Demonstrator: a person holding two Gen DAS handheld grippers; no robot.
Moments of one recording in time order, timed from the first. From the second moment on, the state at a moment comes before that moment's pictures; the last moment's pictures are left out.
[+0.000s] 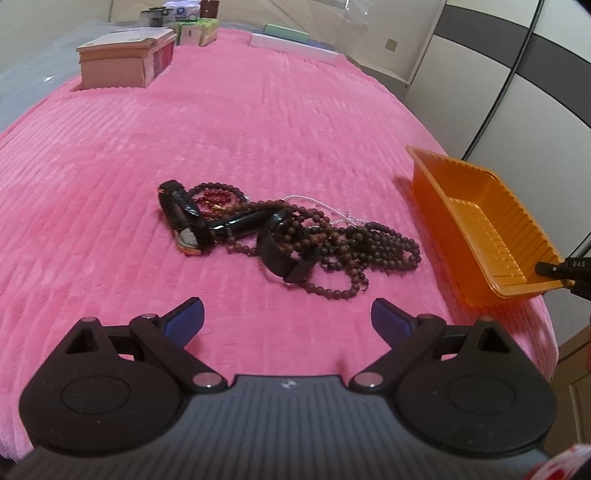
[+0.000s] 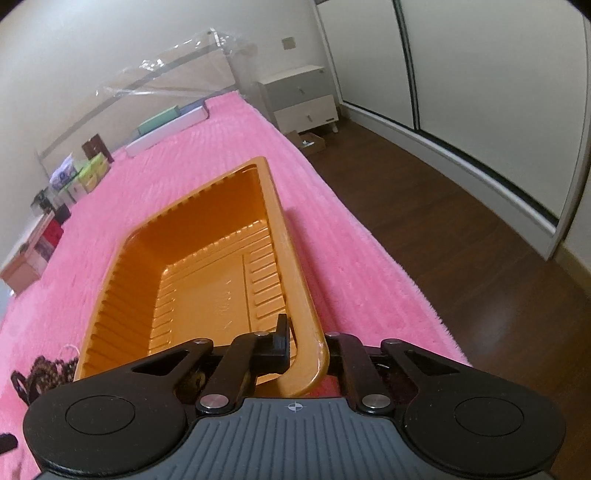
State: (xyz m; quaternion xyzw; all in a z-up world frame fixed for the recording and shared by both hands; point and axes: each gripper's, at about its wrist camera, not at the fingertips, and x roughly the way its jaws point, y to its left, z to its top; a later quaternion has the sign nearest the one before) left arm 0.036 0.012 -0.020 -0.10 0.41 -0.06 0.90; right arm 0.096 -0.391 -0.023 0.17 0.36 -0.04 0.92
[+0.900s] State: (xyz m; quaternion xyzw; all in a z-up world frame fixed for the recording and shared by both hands) left arm 0.090 0.079 -0.034 -0.09 0.36 -0.05 0.93; right arm 0.107 -0.287 0.005 -0.10 0.32 -0.04 0.94
